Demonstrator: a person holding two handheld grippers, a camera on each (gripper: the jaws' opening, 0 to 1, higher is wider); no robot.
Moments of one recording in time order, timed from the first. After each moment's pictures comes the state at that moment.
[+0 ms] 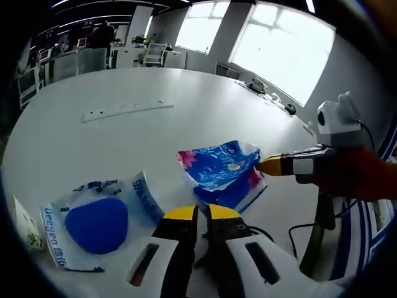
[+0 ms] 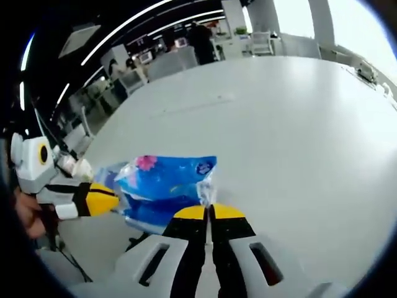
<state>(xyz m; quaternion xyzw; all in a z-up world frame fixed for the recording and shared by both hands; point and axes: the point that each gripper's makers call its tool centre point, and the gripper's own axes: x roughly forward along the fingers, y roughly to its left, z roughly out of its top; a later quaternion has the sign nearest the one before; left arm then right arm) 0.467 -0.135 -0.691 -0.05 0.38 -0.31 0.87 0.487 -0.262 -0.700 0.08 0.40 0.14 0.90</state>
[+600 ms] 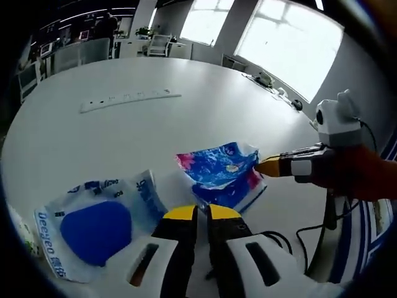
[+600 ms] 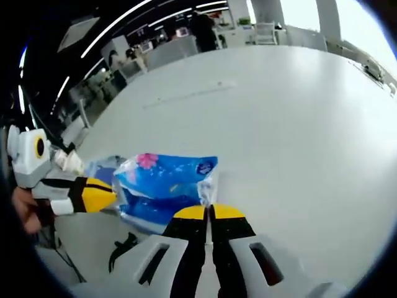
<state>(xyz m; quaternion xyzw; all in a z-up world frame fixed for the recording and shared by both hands) 0.487 -0.132 -0.718 -0.05 0.41 -0.30 0.86 0.506 -0.257 -0.737 0.07 0.44 0.15 0.88</state>
